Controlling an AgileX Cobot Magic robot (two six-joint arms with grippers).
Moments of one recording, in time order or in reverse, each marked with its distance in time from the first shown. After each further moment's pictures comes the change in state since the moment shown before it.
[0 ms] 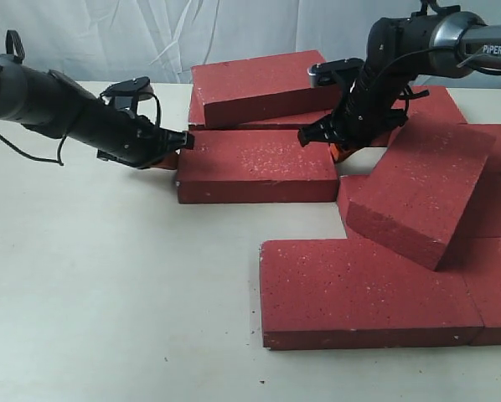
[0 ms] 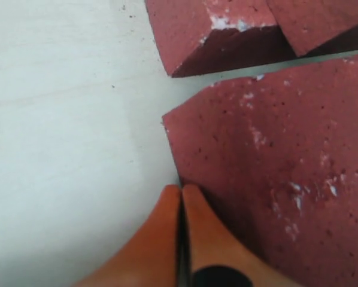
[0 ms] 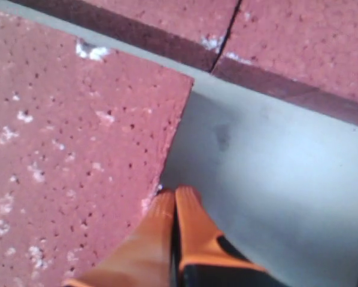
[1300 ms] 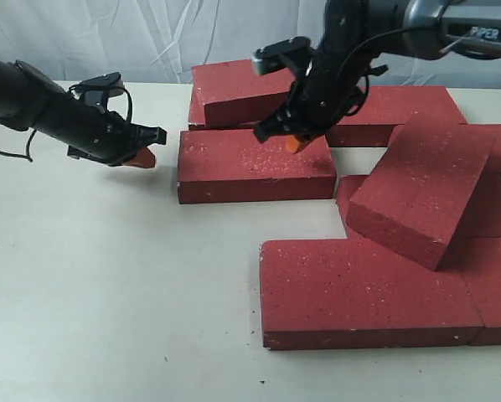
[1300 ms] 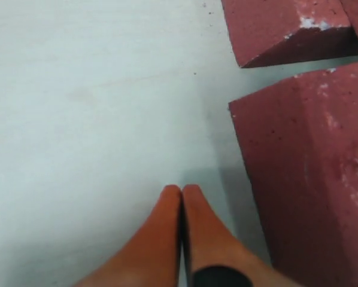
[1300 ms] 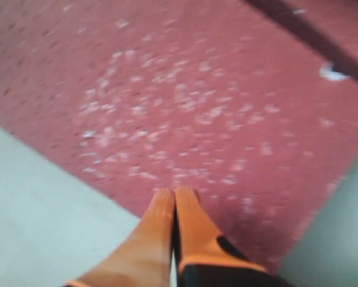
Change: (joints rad) left arm 0.085 -0.034 0.020 0.108 0.066 -0.068; right arm 0.152 -0.115 0.000 0.016 0.071 -0.090
